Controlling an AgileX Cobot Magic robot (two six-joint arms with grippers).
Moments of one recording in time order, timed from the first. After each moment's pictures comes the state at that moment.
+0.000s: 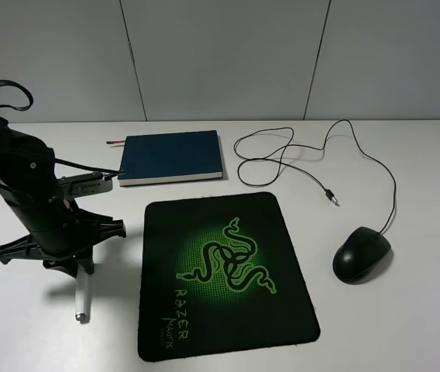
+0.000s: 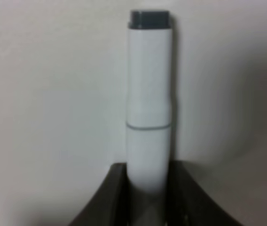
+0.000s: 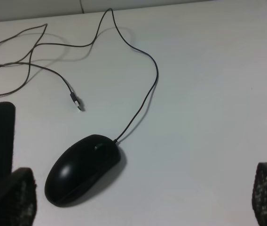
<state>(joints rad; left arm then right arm) -0.40 1.78 -0.69 0.07 0.43 -0.69 -0.09 -0.01 -0.49 0.06 1.03 -0.02</state>
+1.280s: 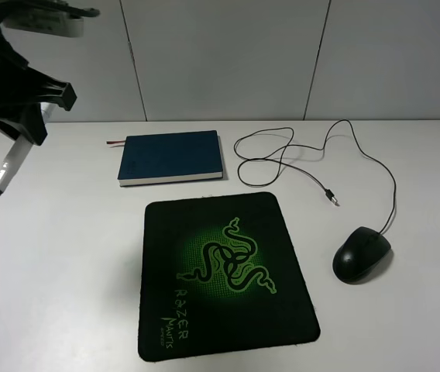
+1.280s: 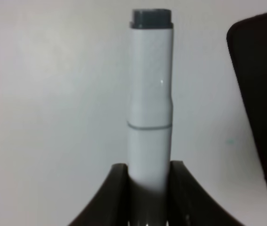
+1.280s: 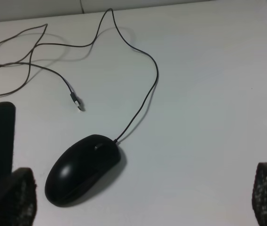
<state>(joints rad) -0.40 1.48 -1.25 0.21 1.09 -0.24 -0.09 -0.01 -0.49 0.06 1.03 -0.02</state>
